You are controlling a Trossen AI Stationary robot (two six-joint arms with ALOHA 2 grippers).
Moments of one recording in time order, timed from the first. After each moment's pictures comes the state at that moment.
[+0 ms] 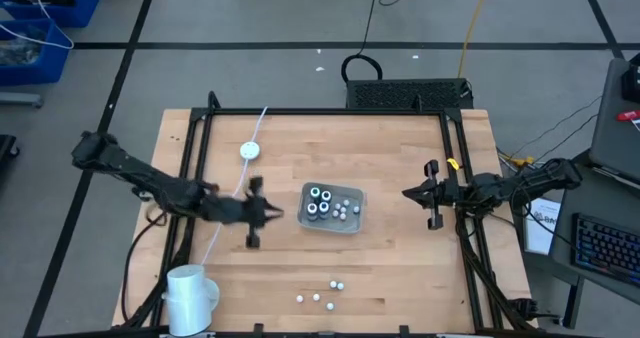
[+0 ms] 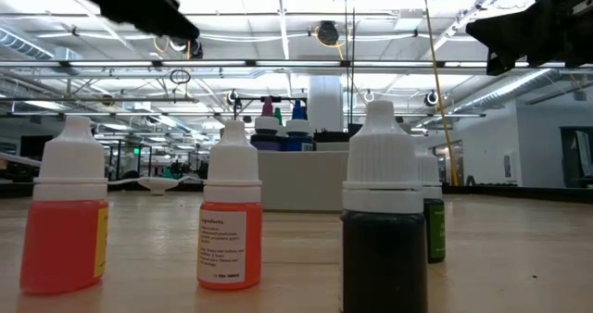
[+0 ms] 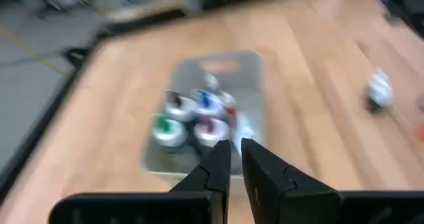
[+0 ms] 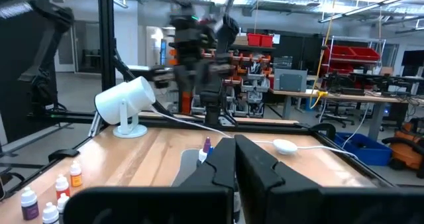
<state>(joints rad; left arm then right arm) -0.38 1.09 0.67 -0.10 -0.41 0.01 0.26 0.18 0.02 0.31 0.26 -0.09</state>
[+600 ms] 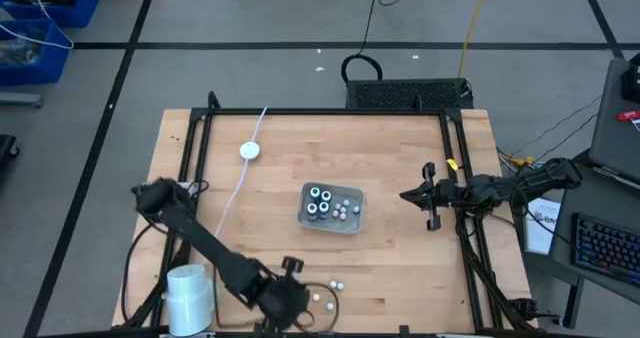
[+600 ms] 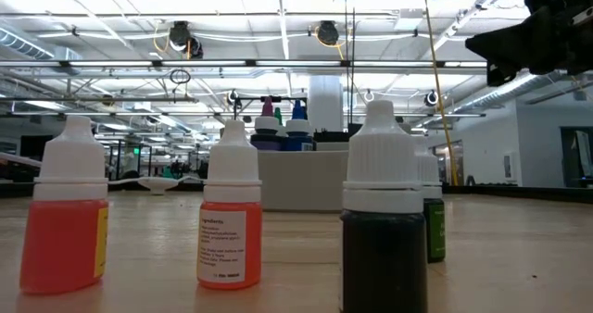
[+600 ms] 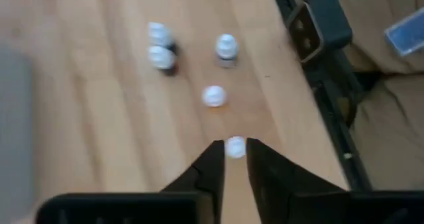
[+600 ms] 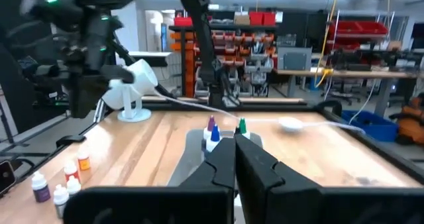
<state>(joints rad) -0.67 1.94 1.56 -0.70 -0.20 -0.31 0.26 0.19 0.02 0.24 0.26 -0.02</state>
